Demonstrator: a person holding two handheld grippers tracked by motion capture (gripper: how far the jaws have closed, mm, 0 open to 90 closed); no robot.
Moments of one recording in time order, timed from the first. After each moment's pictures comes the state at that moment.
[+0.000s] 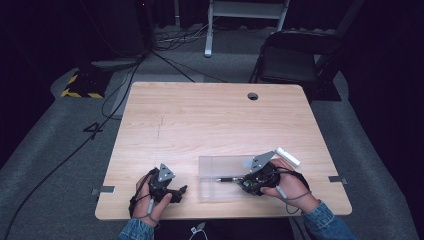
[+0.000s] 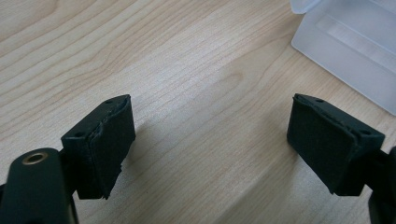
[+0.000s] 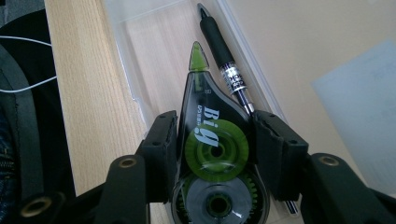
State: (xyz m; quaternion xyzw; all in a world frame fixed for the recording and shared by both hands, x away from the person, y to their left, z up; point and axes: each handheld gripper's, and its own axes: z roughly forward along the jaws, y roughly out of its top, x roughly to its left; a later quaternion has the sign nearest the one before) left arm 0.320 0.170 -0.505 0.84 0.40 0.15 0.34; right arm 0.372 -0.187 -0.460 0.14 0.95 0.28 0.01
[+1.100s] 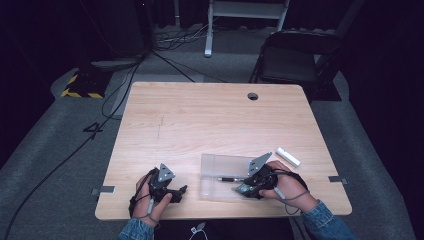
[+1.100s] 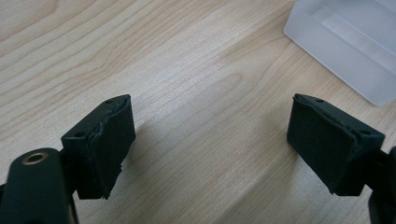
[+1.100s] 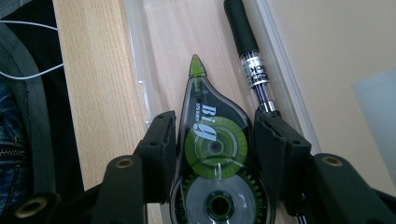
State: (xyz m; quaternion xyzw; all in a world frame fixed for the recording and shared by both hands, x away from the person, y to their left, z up) left arm 0.320 0.170 -0.505 0.84 0.40 0.15 0.34; right arm 0.372 -0.183 -0.471 0.13 0.96 0.26 -0.02
